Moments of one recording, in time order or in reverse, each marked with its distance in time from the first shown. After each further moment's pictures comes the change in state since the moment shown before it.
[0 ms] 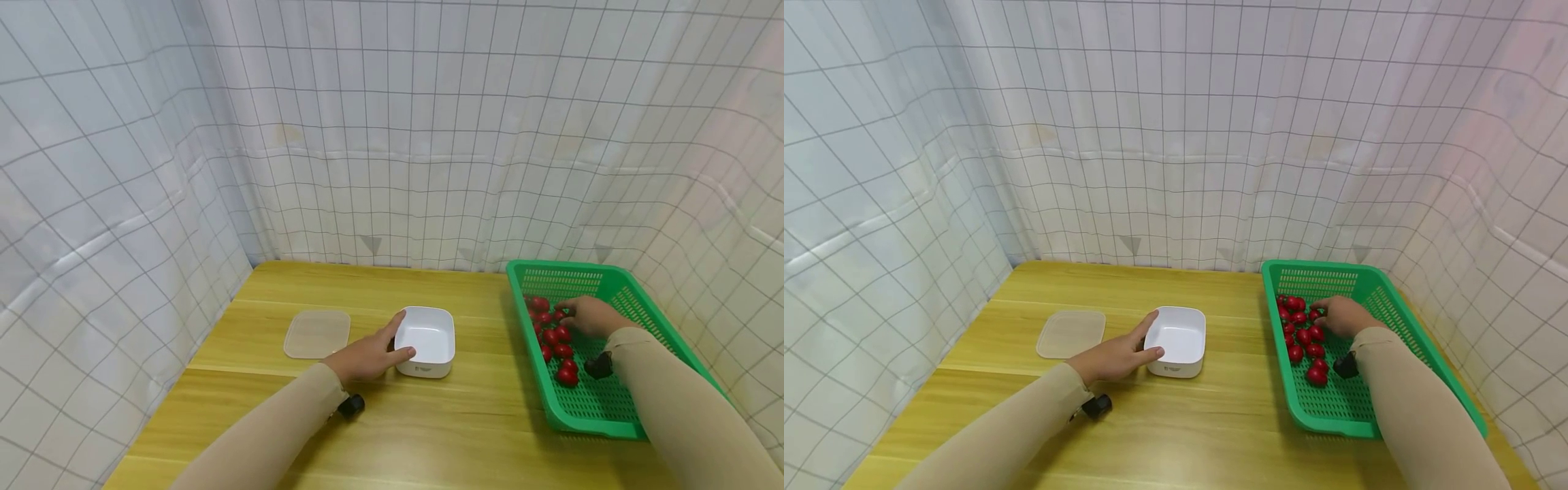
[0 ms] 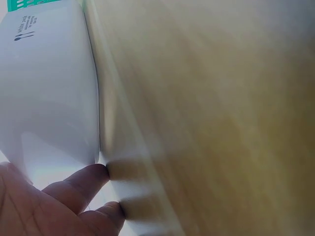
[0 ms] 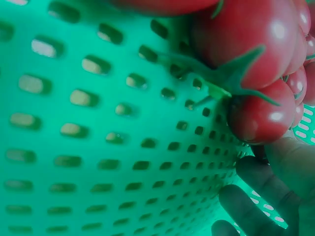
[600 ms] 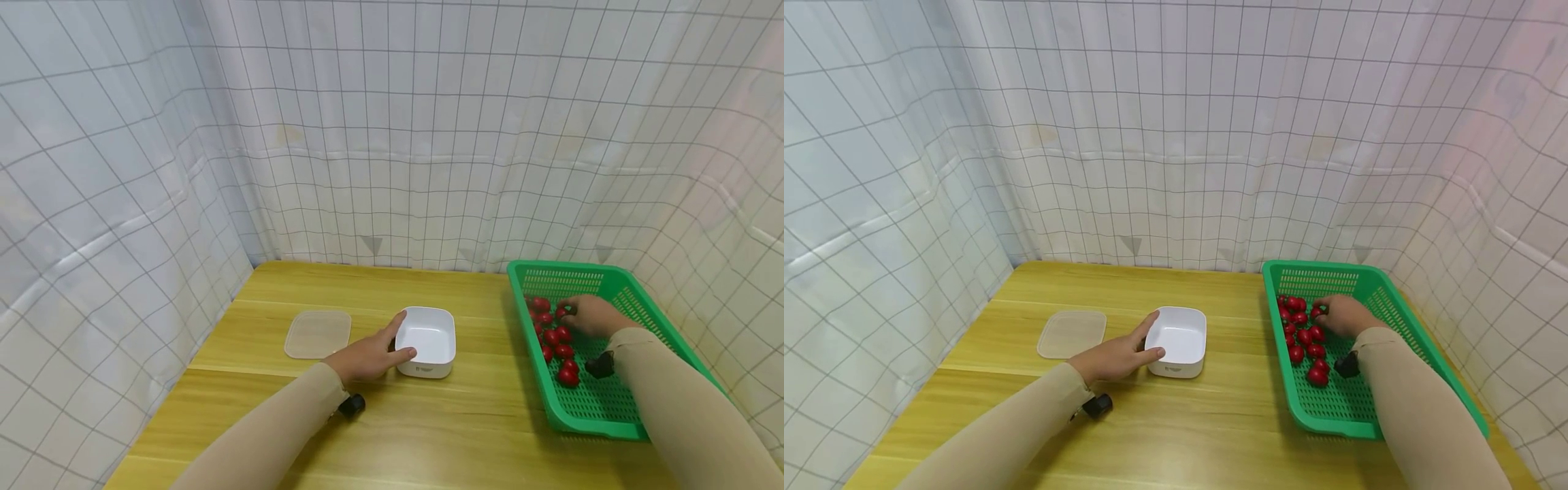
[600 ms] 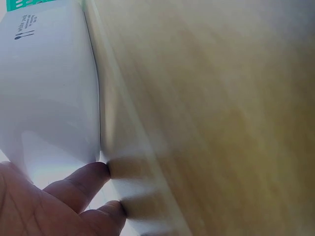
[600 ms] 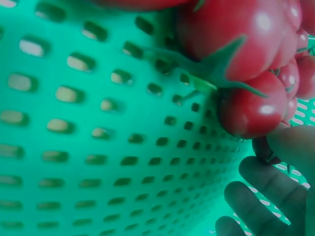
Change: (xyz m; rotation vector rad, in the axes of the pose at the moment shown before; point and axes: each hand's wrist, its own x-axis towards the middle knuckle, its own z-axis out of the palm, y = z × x) left_hand 0.001 0.002 -0.001 -0.009 0.005 -0.013; right_hand 0.004 0.003 0.001 -0.003 0.044 0.001
